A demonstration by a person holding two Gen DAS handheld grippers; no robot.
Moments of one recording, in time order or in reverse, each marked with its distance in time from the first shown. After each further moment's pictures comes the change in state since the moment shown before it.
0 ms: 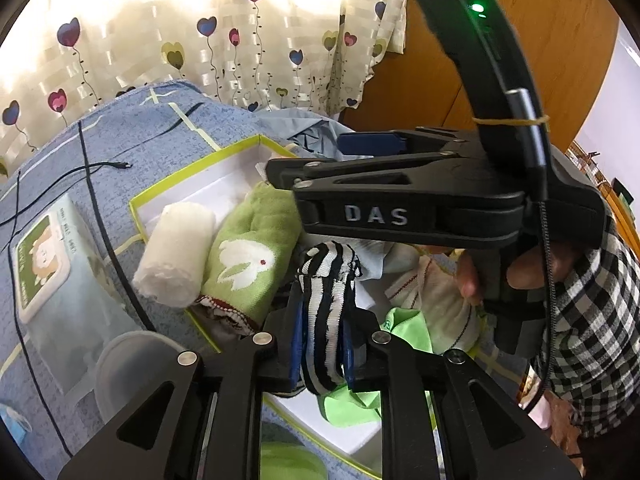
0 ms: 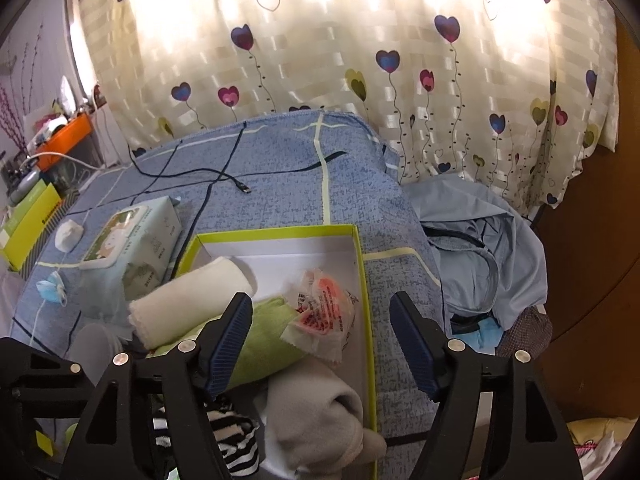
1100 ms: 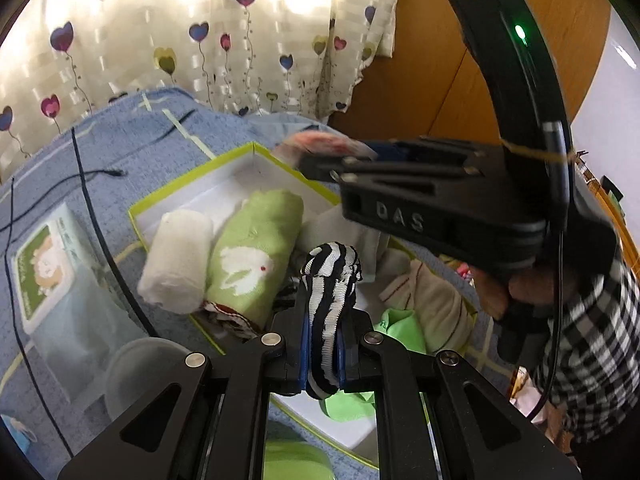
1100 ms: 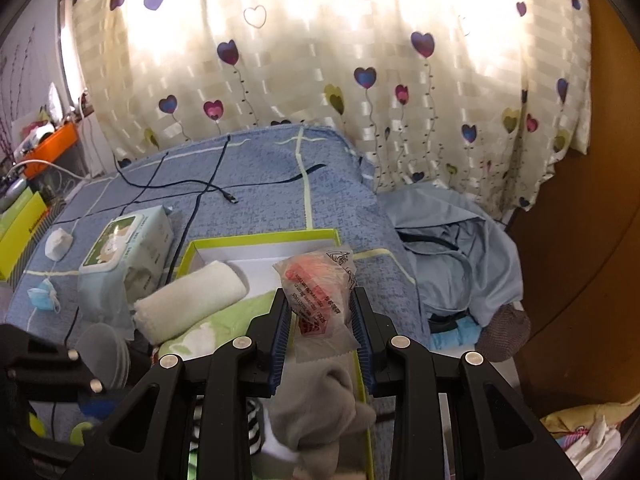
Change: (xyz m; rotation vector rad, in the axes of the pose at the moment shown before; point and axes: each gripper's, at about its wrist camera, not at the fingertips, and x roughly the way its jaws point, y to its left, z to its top) left arm -0.003 0.005 0.003 0.014 0.005 -0.048; right arm -0.020 0.005 -0.004 0.017 -0.032 -0.076
